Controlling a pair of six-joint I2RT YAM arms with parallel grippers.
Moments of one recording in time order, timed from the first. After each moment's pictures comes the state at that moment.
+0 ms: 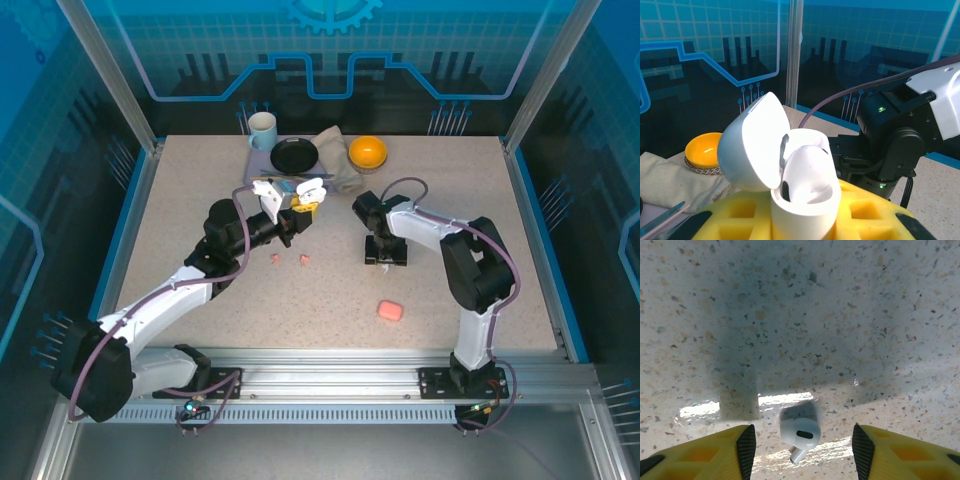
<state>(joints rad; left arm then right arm) -0.47 1.18 0.72 0.46 0.44 -0.07 0.52 1.91 1.30 -0.95 0.16 0.68</state>
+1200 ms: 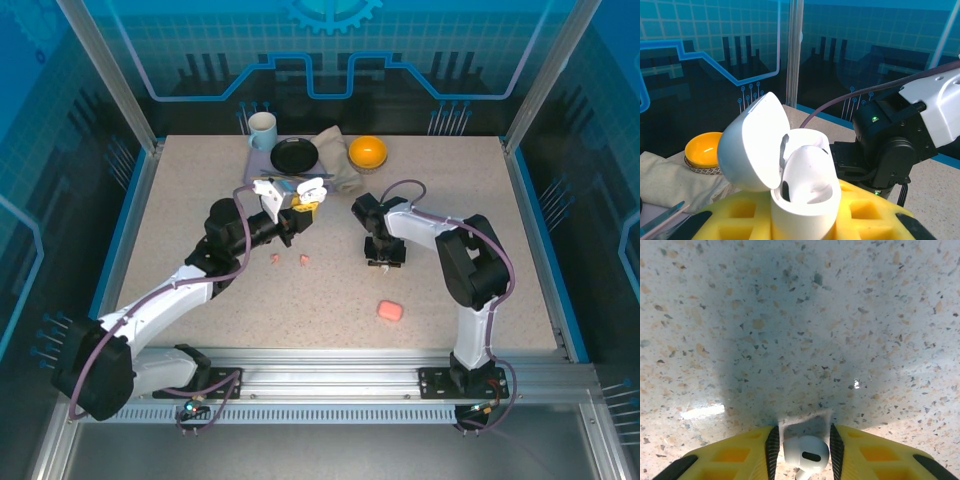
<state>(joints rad) -0.47 1.19 0.73 0.46 0.44 -0.06 0.51 1.94 1.29 -0.92 0.15 0.69</state>
